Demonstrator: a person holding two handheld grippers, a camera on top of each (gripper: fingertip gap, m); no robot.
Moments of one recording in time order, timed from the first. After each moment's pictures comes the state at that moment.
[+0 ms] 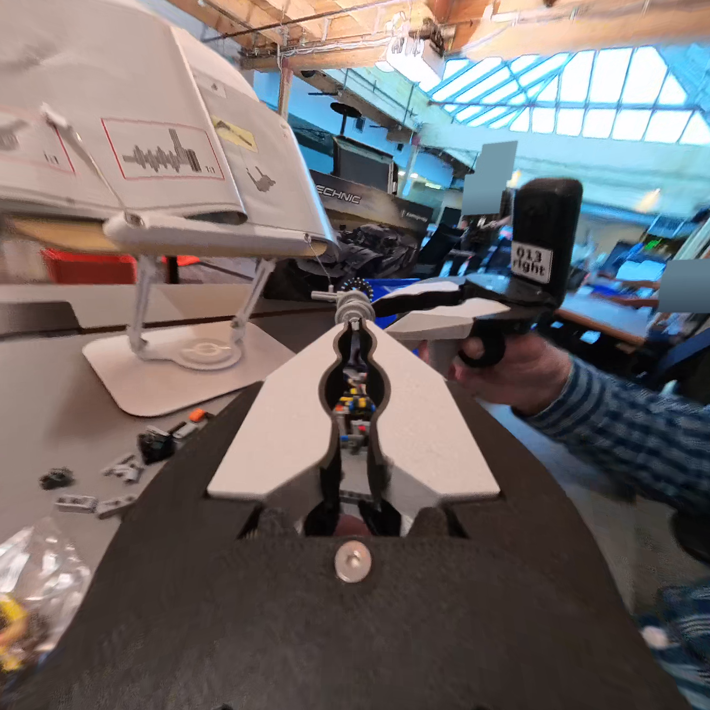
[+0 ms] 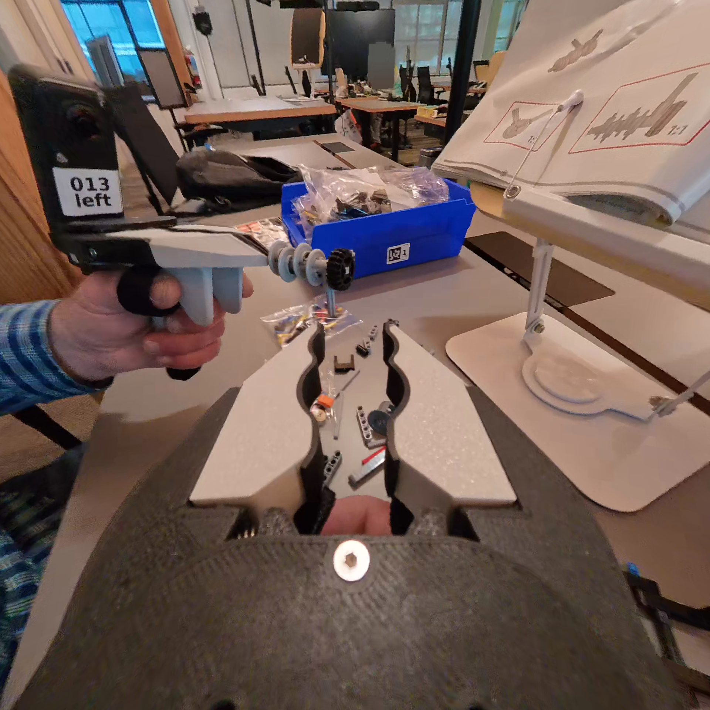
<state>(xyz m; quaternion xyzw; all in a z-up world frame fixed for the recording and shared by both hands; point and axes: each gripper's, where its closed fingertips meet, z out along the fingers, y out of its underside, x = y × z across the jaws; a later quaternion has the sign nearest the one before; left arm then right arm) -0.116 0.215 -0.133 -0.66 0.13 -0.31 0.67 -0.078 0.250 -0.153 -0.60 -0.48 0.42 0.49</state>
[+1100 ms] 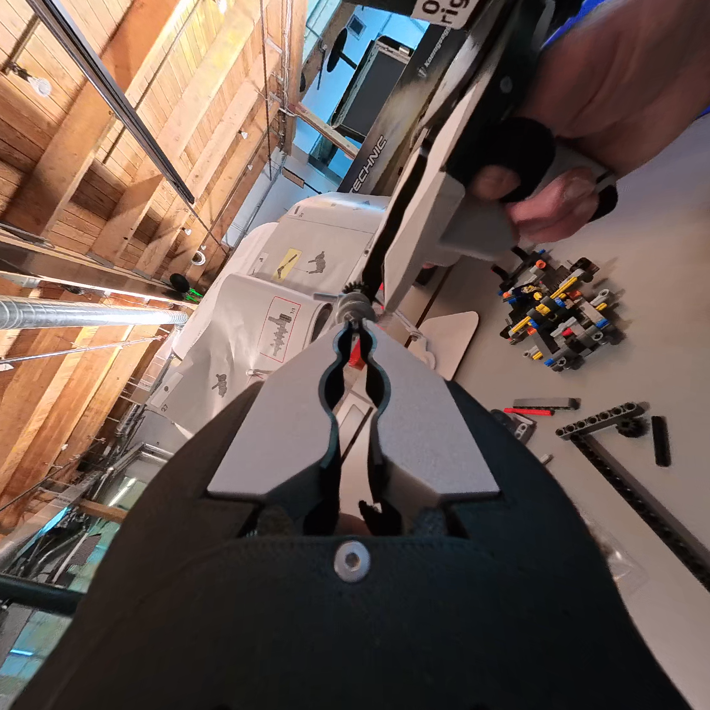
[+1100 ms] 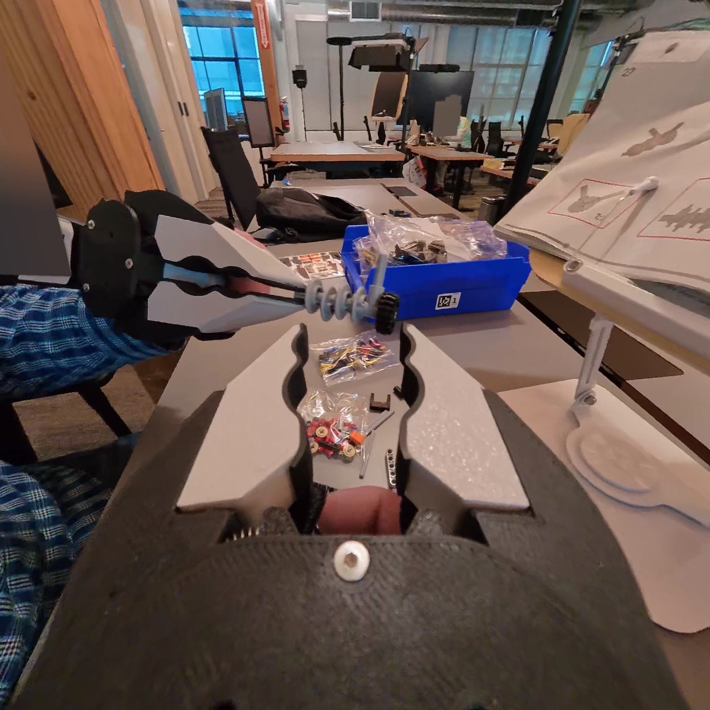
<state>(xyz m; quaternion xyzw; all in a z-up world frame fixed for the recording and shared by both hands) -0.094 0.203 -0.114 -0.53 0.45 0.21 0.69 -0.089 0.224 -0.124 -0.52 -0.52 0.48 0.48</state>
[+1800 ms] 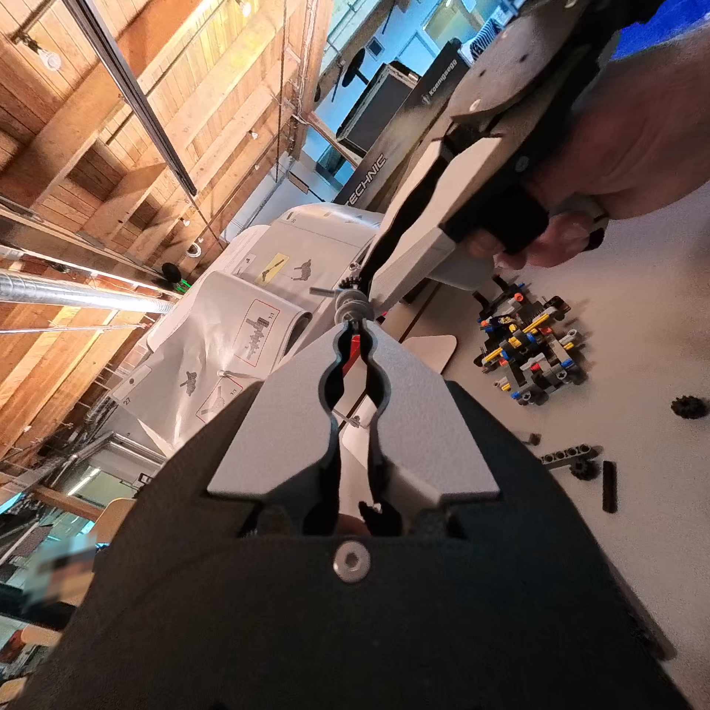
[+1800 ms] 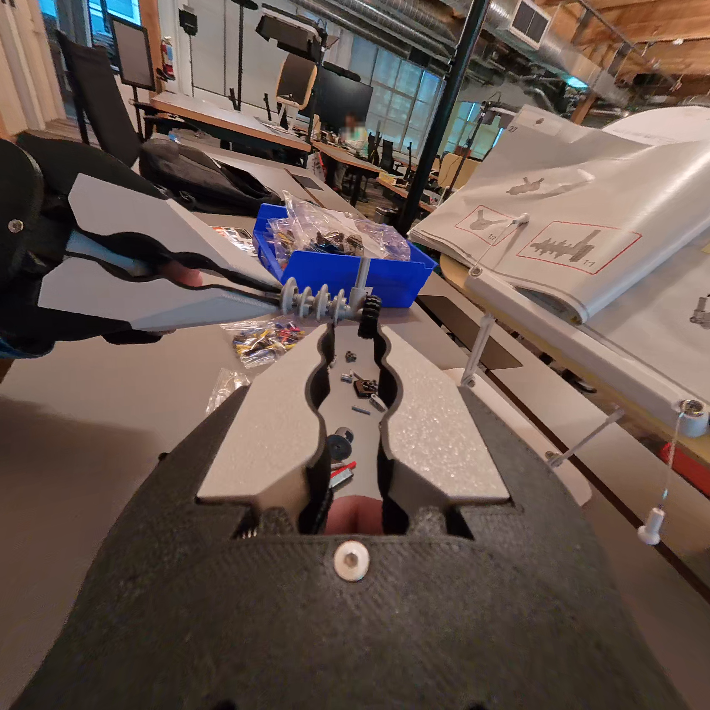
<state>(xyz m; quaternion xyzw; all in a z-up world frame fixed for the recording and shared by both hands) -0.075 0.205 -0.126 -0.54 0.41 0.17 0.71 -0.073 0.237 -0.132 -0.52 -0.51 0.33 0.60</state>
